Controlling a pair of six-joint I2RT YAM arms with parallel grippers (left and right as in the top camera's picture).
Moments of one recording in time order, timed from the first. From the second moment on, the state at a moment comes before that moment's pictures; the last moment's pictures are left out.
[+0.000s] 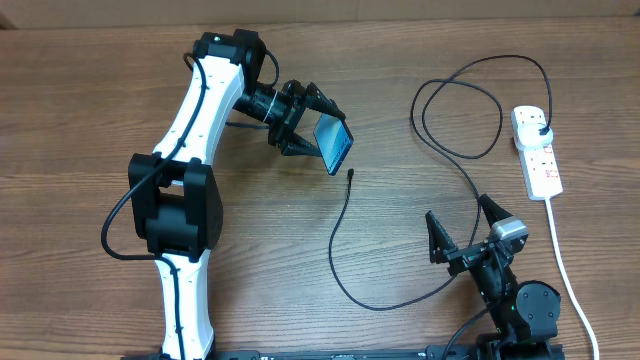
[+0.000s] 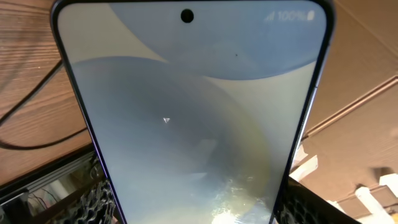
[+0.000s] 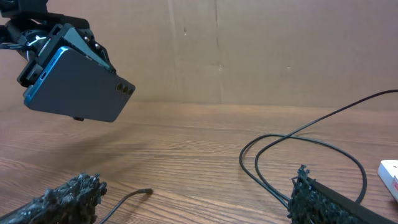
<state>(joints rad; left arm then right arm) -0.20 2.28 2.07 -1.49 1.13 -0.58 0.08 0.01 0.02 -0.01 -0.26 0.10</state>
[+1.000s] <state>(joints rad) -0.20 2.28 2.07 -1.50 1.12 -0.57 0.08 0.01 0.02 -0.01 -0.26 0.20</state>
